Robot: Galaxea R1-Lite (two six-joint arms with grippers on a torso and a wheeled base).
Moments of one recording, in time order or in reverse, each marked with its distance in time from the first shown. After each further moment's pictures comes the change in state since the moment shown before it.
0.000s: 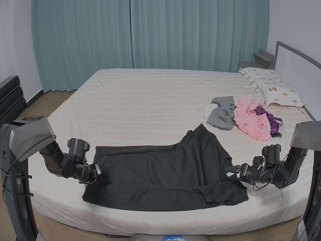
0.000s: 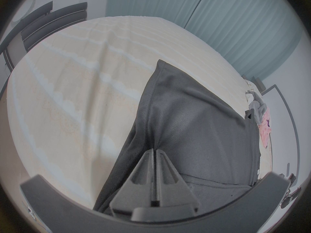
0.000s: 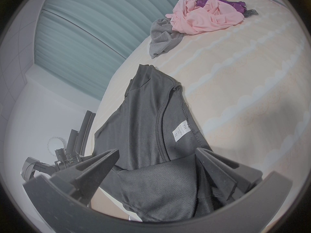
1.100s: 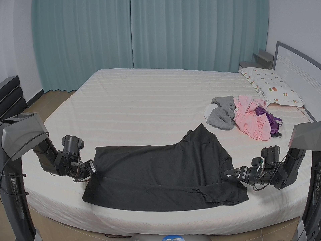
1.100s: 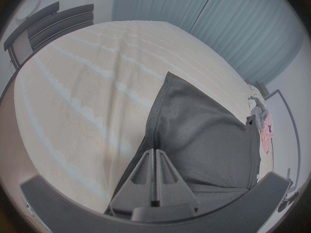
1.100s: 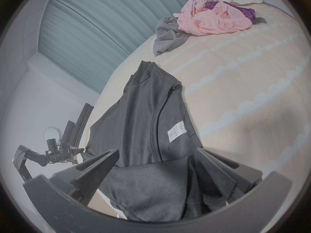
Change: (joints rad) left arm 0.031 -0.058 0.028 0.027 0.026 -0.004; right arm -0.010 0.032 -0.011 0.000 0.000 -0.111
